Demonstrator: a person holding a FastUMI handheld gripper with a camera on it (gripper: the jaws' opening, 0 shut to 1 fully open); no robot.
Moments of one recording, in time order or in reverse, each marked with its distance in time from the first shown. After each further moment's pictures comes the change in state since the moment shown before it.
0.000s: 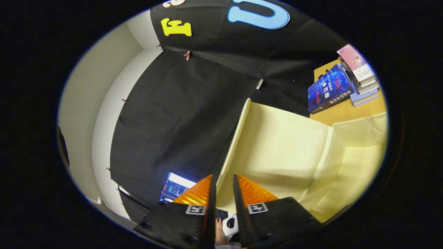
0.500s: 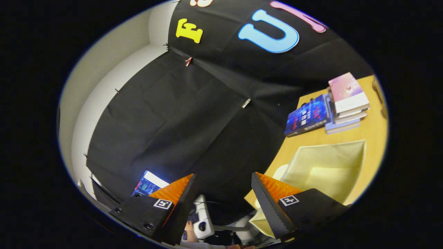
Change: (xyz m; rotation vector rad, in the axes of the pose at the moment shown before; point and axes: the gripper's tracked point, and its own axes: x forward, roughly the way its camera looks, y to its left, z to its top) arm -0.074 -0.032 0.029 -0.246 -0.142 -0.234
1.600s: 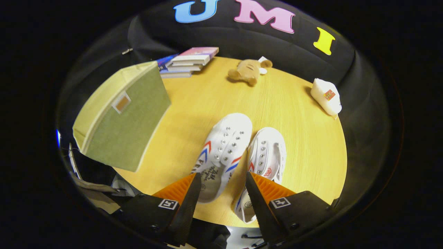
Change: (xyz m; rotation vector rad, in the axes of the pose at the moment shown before) arm -0.296 -0.337 -0.133 -0.286 0.398 -1.097
